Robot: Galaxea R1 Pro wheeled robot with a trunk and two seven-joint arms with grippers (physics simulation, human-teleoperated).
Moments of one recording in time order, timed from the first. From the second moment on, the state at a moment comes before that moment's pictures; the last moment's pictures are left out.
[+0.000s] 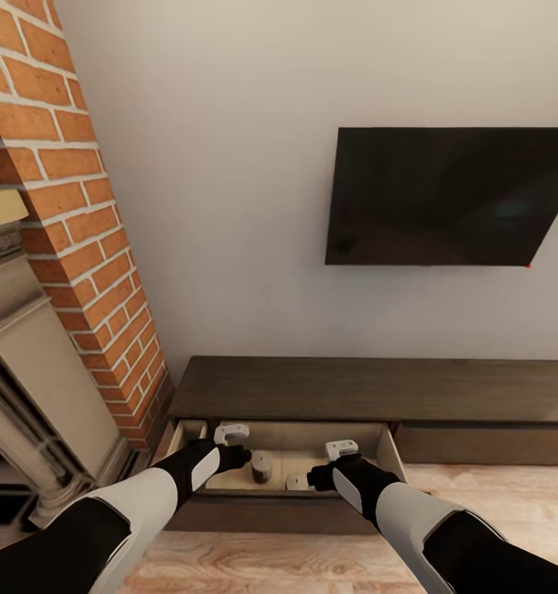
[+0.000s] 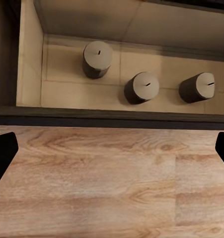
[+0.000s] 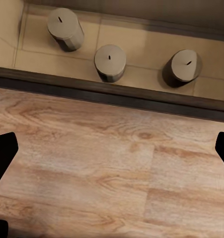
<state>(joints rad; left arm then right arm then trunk) -0.90 -0.13 -0.45 -0.09 0.58 0.29 0.04 -0.86 0.15 0.50 -0.08 -0.43 0.31 -0.06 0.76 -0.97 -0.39</state>
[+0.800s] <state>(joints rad) -0.90 -0.13 -0.45 -0.07 0.59 0.20 0.04 -0.81 0.15 0.50 -0.08 -0.43 0.29 -0.06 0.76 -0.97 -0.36</state>
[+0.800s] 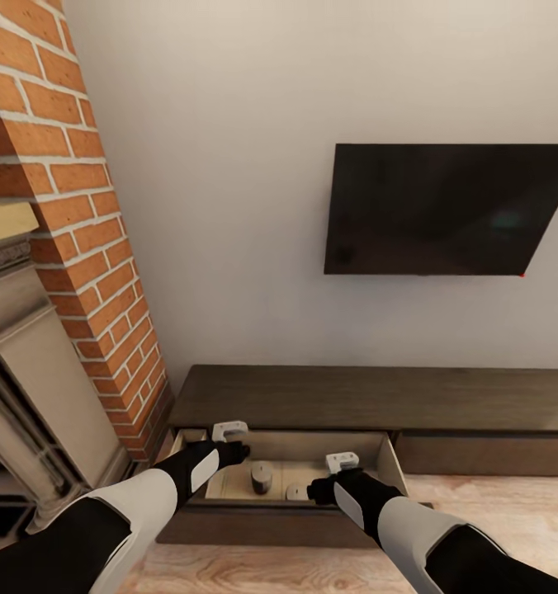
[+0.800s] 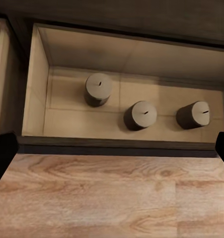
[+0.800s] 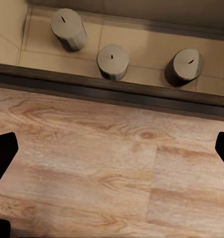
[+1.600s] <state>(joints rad) -0.90 -0.12 -0.40 -0.01 0.61 0.13 0.05 -0.81 0.15 0.50 -0.08 -0.43 0.26 -0.06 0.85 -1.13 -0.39</state>
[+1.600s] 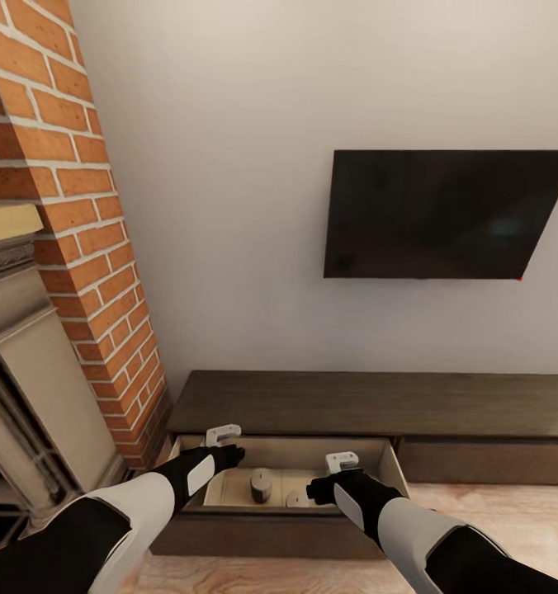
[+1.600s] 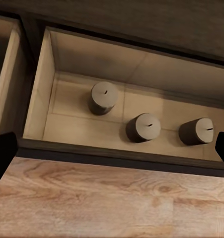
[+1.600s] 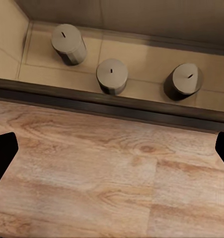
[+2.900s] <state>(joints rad) -0.90 -0.11 -0.34 -0.01 0.61 0.12 0.05 -0.81 0.15 0.50 -0.08 -0.43 0.26 -0.06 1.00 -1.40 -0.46</state>
